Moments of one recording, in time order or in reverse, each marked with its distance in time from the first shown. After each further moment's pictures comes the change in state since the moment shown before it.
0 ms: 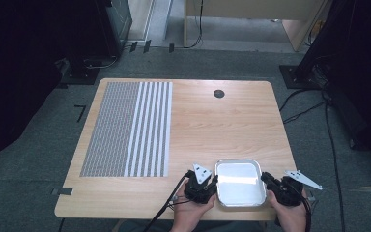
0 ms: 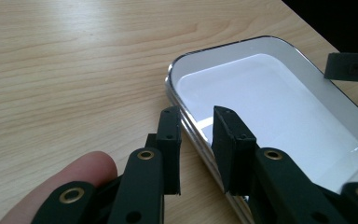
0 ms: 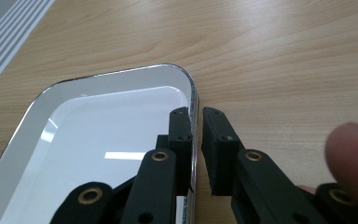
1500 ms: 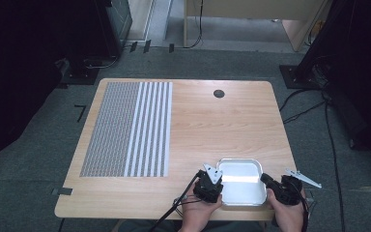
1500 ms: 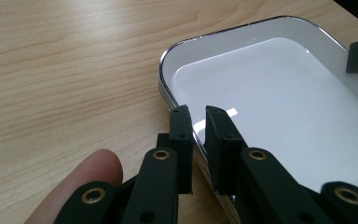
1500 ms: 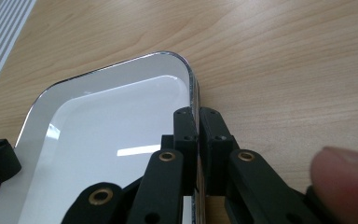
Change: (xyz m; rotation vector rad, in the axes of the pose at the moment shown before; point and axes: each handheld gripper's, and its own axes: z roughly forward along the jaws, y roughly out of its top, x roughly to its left) left arm -0.016 0.000 0.021 0.032 0.084 0.067; right arm 0.001 0.001 0.004 0.051 -0.032 0.130
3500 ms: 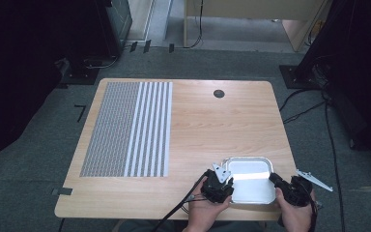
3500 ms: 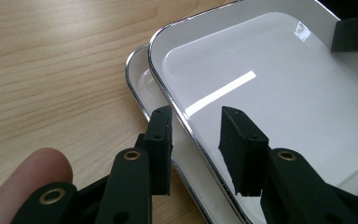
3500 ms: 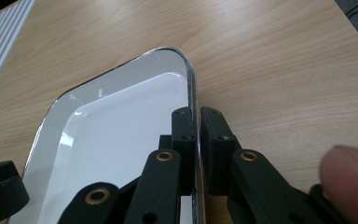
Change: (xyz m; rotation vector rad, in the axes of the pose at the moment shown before) left arm -0.015 0.004 0.011 0.025 -0.095 0.023; right arm -0.015 0.006 -0.012 -0.058 -0.043 0.041
